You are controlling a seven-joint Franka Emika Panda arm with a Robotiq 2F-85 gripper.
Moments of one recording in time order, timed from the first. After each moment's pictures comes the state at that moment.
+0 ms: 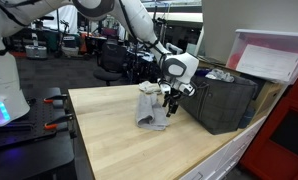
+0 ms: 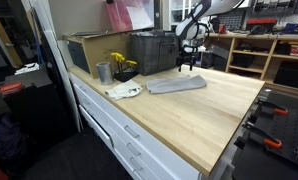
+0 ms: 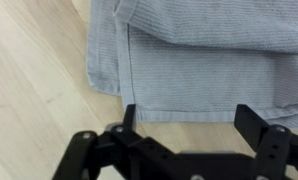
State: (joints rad) arm -0.32 0.95 -0.08 -1.30 0.19 2.14 -0.01
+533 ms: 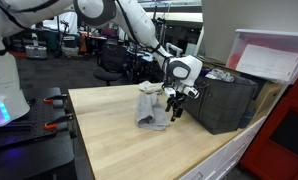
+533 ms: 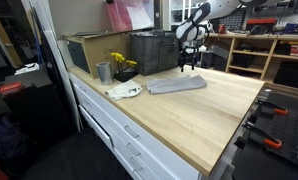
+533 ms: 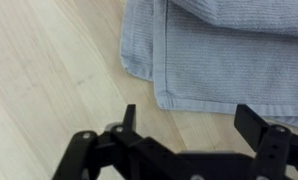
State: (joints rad) arm -0.33 1.03 -0.10 -1.17 0.12 2.09 -0.02
